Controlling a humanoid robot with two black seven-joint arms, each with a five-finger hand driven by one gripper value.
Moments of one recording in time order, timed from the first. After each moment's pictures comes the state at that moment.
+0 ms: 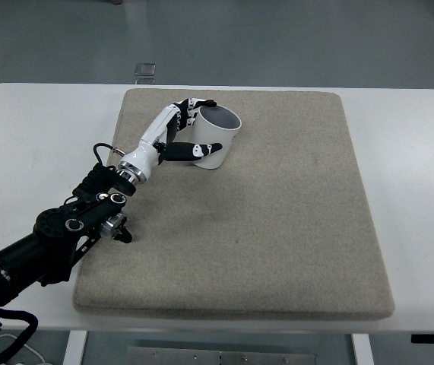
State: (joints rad) left arm -0.70 0.10 -0.61 -0.71 0.83 0.11 -0.61; right arm 0.01 0.00 -0.06 0.17 -0.01 -0.01 -0.12
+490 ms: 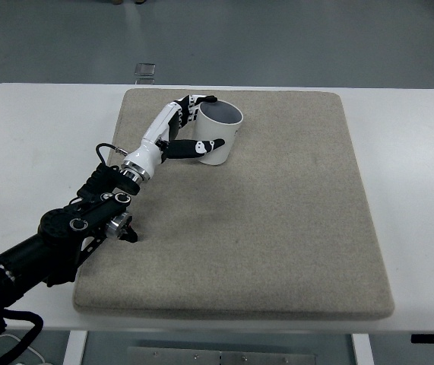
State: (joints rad) left arm -0.70 0.08 -0.62 -0.72 0.82 0.13 -0.61; right arm 0.01 0.00 -0.06 0.17 -0.01 -0.01 -0.12
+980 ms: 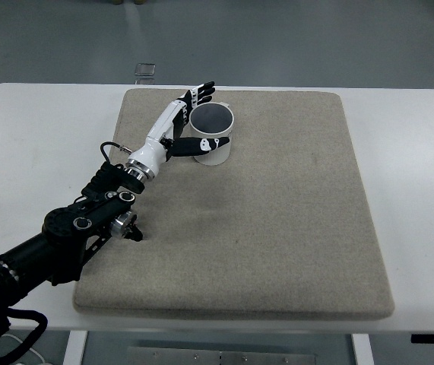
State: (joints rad) left arm -0.71 0.07 -0.62 -0.72 0.81 0.13 -0.61; right arm 0.01 0.00 -0.06 0.17 -0.01 -0.01 -0.12
